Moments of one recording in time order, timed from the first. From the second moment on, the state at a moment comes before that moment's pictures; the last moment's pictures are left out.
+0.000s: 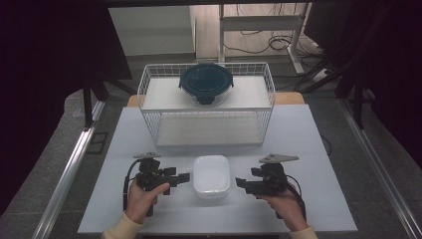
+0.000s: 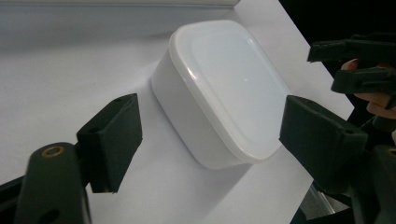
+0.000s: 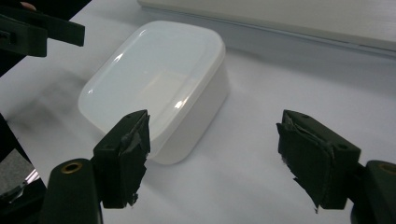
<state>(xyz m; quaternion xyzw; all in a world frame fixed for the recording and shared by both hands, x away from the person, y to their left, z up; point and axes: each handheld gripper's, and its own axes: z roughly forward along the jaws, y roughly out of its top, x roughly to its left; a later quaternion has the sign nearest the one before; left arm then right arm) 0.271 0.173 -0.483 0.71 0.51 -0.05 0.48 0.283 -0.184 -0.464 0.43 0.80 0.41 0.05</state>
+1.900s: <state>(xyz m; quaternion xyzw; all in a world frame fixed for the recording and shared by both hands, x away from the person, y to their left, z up) 0.290 0.176 -0.522 0.64 0.52 -0.21 0.52 0.305 -0.171 -0.486 0.48 0.72 0.47 -0.16</state>
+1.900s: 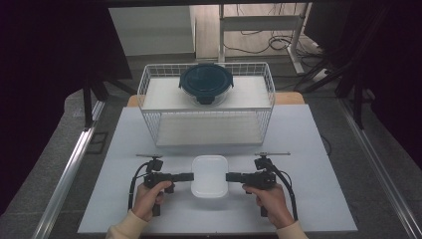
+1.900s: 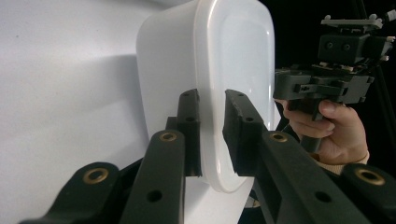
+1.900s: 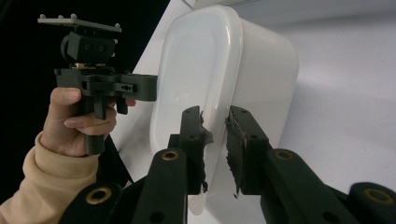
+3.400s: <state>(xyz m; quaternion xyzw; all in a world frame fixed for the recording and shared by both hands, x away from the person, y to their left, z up) 0.286 0.179 -0.452 0.68 0.49 -0.11 0.53 0.312 -0.153 -0.427 0.40 0.78 0.48 -0.06</state>
